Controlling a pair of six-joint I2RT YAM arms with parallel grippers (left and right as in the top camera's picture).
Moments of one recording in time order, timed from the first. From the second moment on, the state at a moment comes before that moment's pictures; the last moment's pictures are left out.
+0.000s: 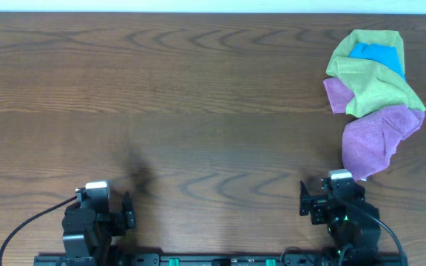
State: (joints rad) left arm 0.04 0.01 0.32 -1.02 -0.04 -0.02; right arm 0.06 0.02 0.17 -0.72 -0.01 -0.08
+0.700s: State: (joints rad) left arm 0.04 0.01 0.32 -1.02 -0.04 -0.02; right arm 0.06 0.02 0.17 -0.71 -0.01 -0.07
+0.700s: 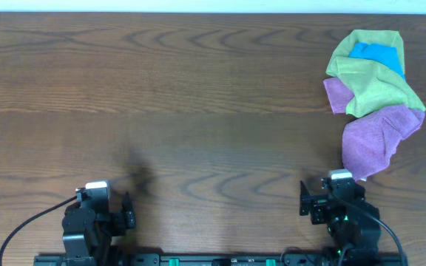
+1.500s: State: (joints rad) left arm 0.04 0.01 0.32 -1.02 -0.04 -0.02; right arm -0.14 0.71 0.78 -0.95 0.04 0.11
